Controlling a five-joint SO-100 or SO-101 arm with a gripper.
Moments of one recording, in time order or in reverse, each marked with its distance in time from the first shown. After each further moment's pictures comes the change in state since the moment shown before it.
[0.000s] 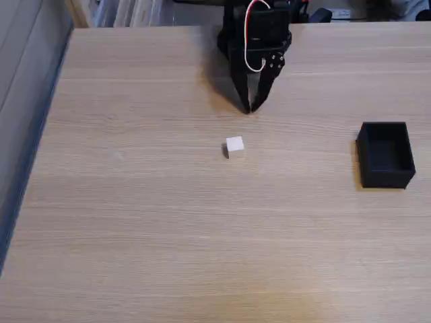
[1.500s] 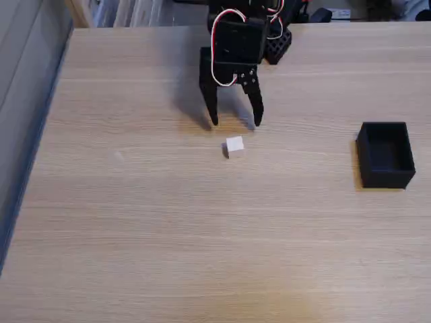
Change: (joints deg) arm 16.0 -46.7 -21.4 -27.4 -12.1
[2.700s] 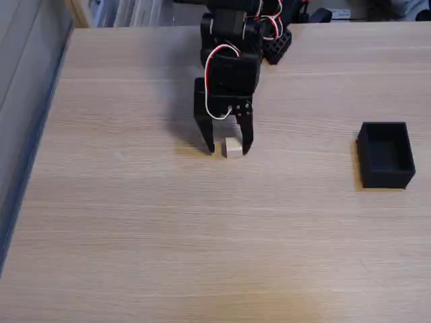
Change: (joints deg) arm -1.1 -27.6 -12.7 -12.7 1.3
